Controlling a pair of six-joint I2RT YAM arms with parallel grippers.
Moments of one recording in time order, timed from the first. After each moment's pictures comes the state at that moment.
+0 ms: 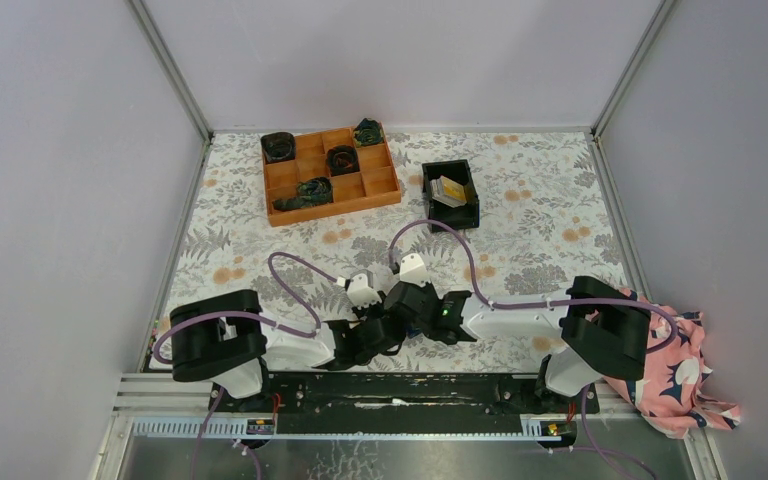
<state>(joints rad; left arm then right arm) -1.27 1.57 0.49 0.30 -0.73 -1.33 1.18 1.54 0.77 -0.26 0.57 0.55</state>
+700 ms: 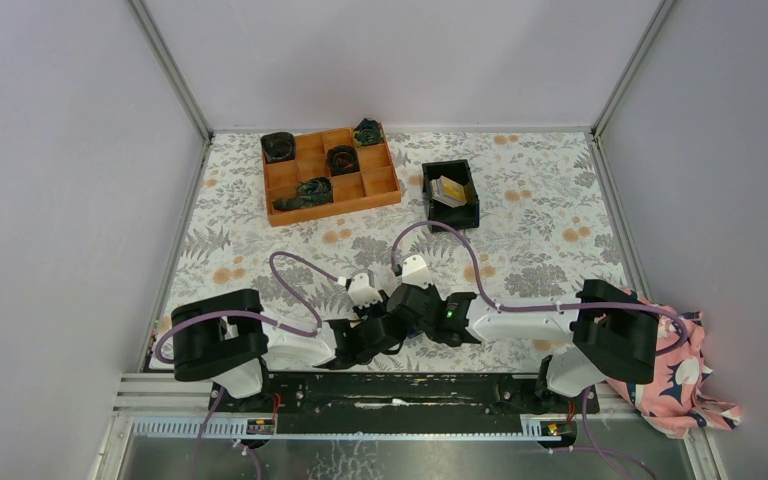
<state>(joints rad) -1.27 1.58 0.49 0.30 -0.73 -1.33 1.20 1.50 0.77 -0.30 0.57 0.55</state>
